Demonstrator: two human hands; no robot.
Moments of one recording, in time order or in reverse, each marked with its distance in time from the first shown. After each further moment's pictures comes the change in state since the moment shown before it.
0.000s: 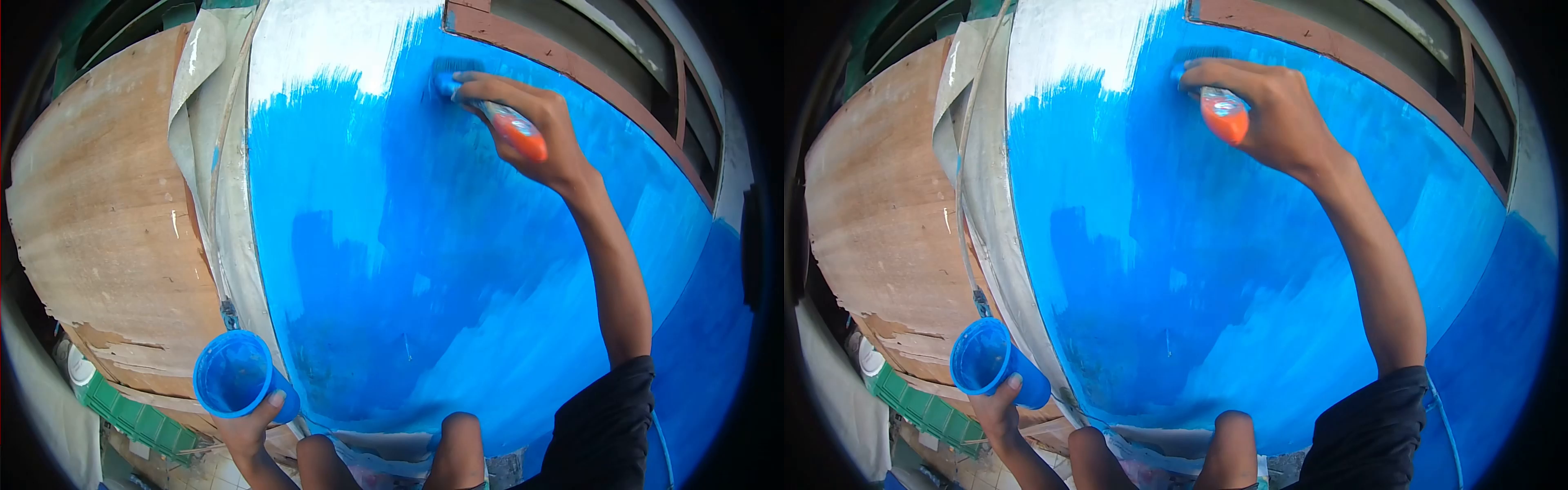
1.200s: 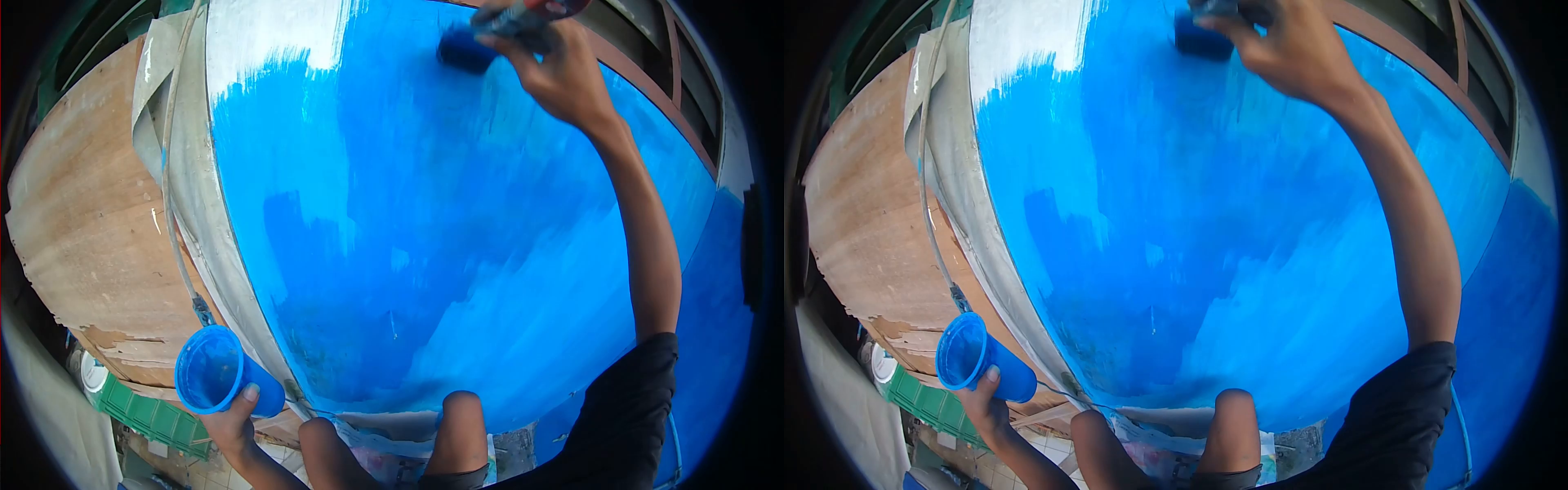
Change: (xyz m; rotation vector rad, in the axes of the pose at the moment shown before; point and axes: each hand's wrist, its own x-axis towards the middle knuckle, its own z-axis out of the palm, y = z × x) left_hand -0.021 0.003 0.000 0.022 0.116 0.002; right_hand -0.013 0.031 -0.049 0.051 0.006 0.083
